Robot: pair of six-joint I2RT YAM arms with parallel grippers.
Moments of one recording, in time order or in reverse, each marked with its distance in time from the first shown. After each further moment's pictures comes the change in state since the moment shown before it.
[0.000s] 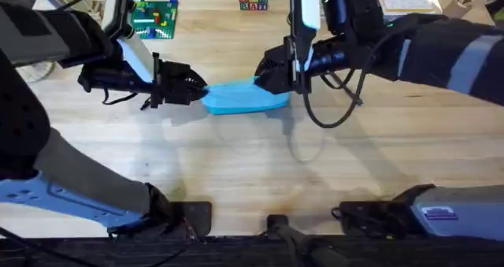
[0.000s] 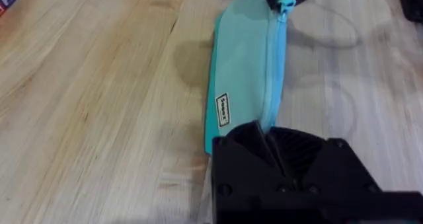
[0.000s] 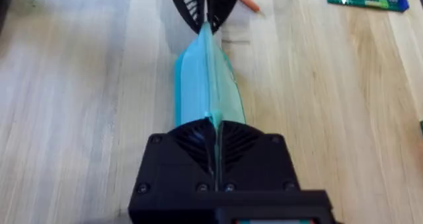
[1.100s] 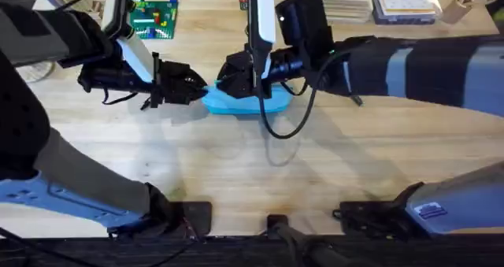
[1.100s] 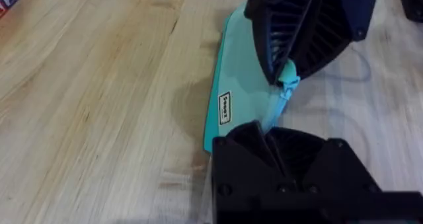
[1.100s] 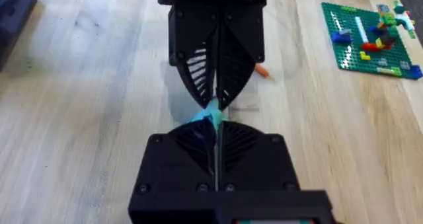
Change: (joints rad) left arm 0.002 0.000 0.000 0.004 0.001 0.000; right arm 0.175 0.165 0.000 0.401 0.001 0.216
